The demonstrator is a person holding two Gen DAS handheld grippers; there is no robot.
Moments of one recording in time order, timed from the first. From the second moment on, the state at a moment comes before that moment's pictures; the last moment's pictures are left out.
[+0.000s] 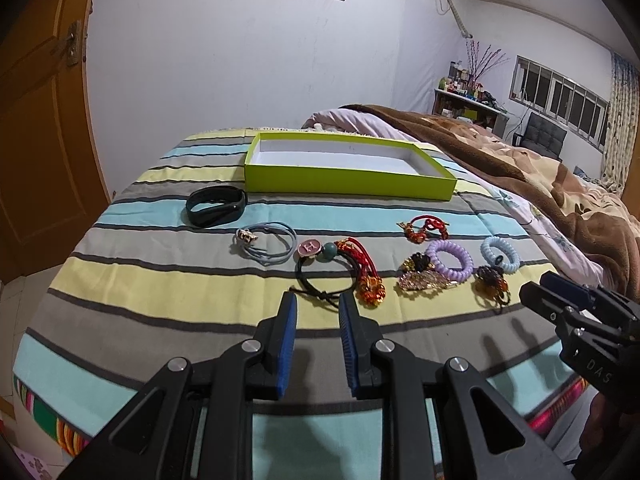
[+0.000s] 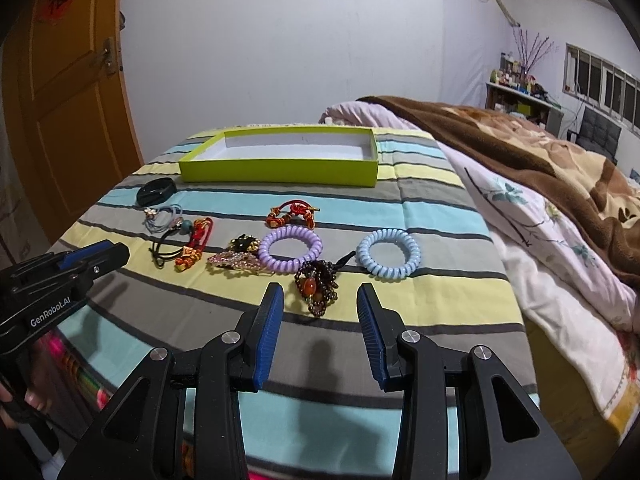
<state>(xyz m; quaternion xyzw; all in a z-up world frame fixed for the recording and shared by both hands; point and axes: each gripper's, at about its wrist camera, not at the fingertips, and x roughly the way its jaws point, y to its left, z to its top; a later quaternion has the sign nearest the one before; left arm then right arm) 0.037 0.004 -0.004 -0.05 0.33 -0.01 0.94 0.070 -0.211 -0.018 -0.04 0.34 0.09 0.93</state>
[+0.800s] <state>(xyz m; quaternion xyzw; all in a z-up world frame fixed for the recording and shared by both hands) 0.097 -0.002 -0.025 -0.01 0.40 0.01 0.91 0.115 -0.208 -0.034 -0.02 0.40 0.08 0.91</state>
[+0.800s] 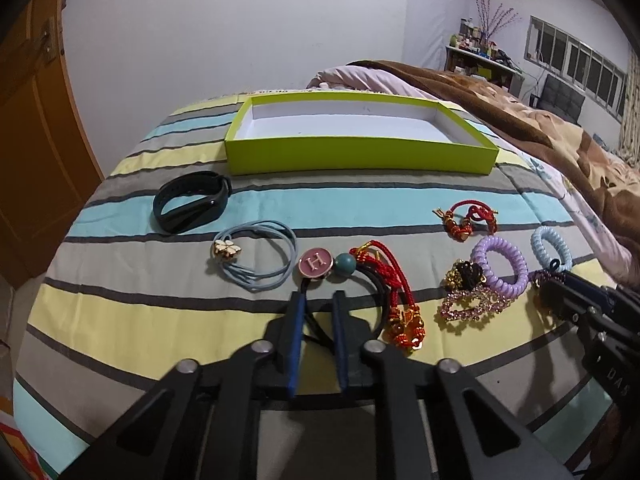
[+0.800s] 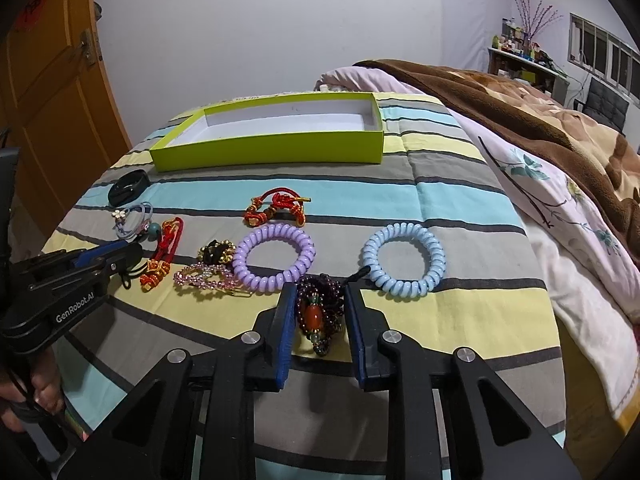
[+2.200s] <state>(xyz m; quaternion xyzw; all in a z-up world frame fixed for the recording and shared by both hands) 0.129 0.017 0.070 -0.01 0.30 -0.05 0.95 0.159 -0.193 0.039 -0.06 0.32 0.13 0.94</state>
